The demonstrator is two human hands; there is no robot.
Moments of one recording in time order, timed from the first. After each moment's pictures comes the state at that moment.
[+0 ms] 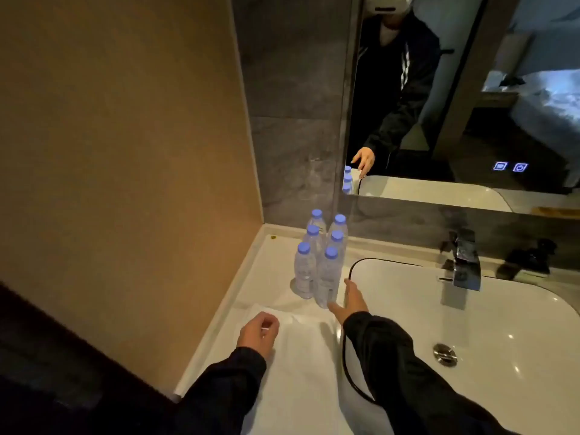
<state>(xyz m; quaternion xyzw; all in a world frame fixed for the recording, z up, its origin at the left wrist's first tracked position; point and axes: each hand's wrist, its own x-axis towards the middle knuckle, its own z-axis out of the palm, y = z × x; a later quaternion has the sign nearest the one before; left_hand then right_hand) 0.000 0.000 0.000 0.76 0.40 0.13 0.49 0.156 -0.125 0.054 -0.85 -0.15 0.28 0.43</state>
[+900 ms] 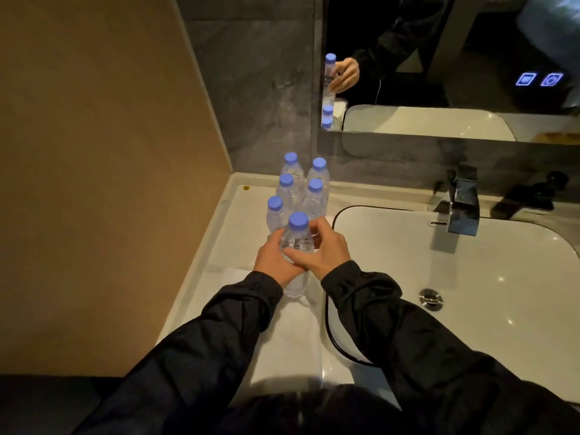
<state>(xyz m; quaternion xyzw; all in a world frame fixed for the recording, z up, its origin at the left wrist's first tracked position) 0.123 -0.001 0.002 0.76 0.33 0.09 0.55 0.197 -0.101 0.031 -0.80 -0.29 0.18 0.50</state>
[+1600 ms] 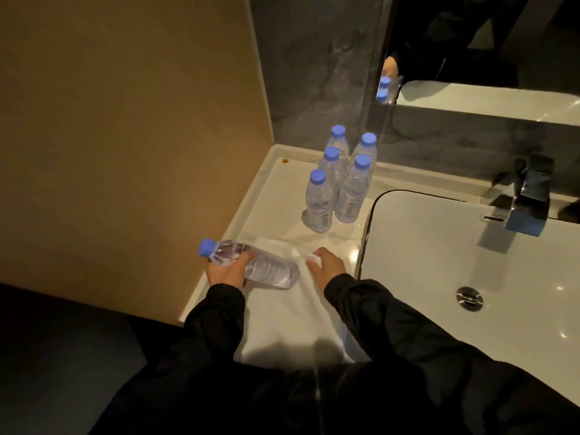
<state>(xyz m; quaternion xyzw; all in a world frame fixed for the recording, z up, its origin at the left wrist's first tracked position) 0.007 0.038 -0.016 0.41 0.61 0.30 0.60 0.149 -0.077 -0.066 -0.84 -0.27 0.34 0.32</state>
